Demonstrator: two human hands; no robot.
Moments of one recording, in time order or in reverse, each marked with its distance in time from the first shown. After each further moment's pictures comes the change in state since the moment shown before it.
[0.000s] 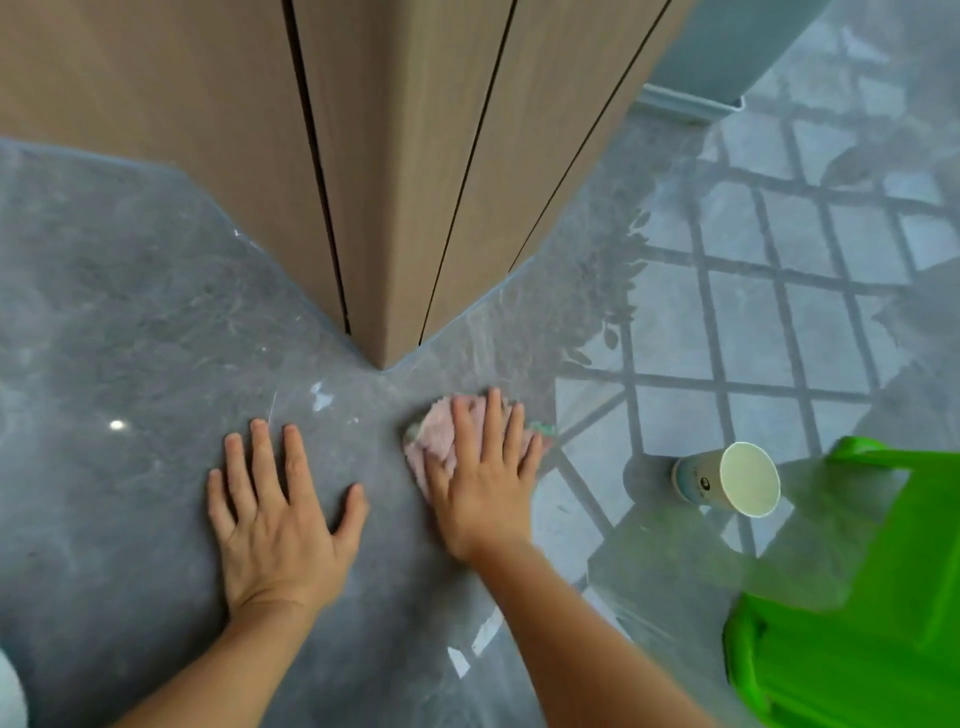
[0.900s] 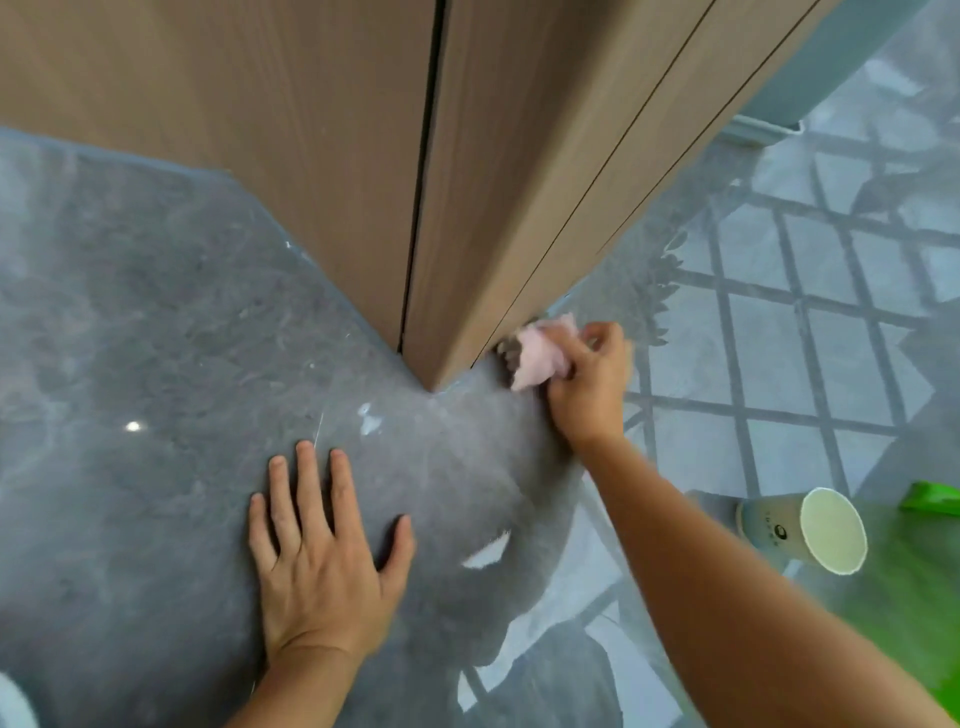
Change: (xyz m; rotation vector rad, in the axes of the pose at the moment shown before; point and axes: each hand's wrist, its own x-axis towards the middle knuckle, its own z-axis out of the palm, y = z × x) left_hand 0.000 -0.004 0.009 -0.005 0.003 0.018; right_hand 0.132 0.030 -0.045 0.217 0.350 -0.070
